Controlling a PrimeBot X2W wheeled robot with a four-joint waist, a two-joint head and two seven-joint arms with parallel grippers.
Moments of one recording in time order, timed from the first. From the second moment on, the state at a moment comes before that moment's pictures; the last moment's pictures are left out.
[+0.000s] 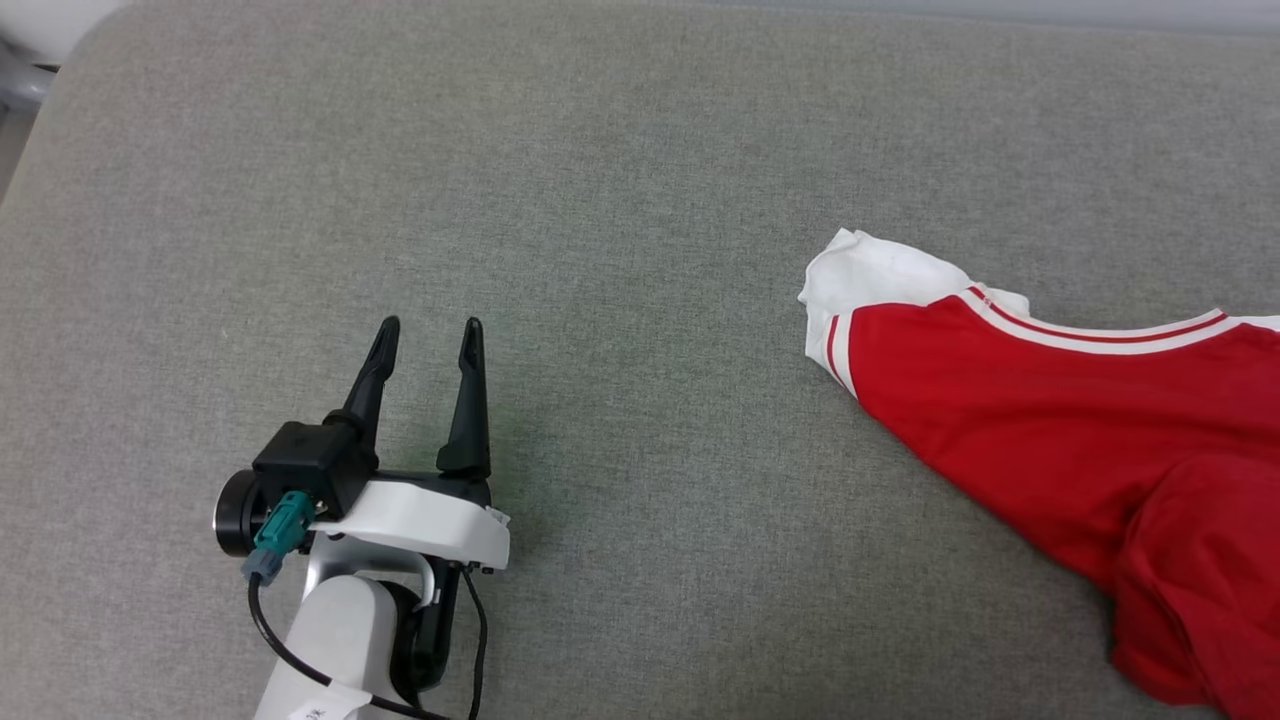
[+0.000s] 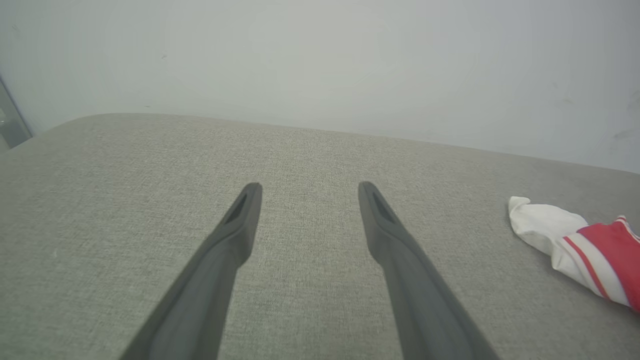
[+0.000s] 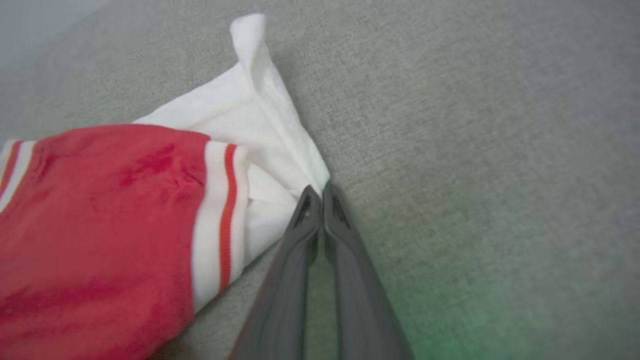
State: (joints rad) left arm -0.27 0.05 -0.11 0.18 -0.22 -0.03 -0.26; right arm -0.33 -0.34 -0.49 0.54 0.40 0.13 0.31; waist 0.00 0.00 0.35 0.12
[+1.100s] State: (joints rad) left arm -0.24 0.08 -0.08 0.31 -0.19 -0.07 -0.21; right arm 0.06 -0.05 -0.16 -0.17 0.15 0.13 0.01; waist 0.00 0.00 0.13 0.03
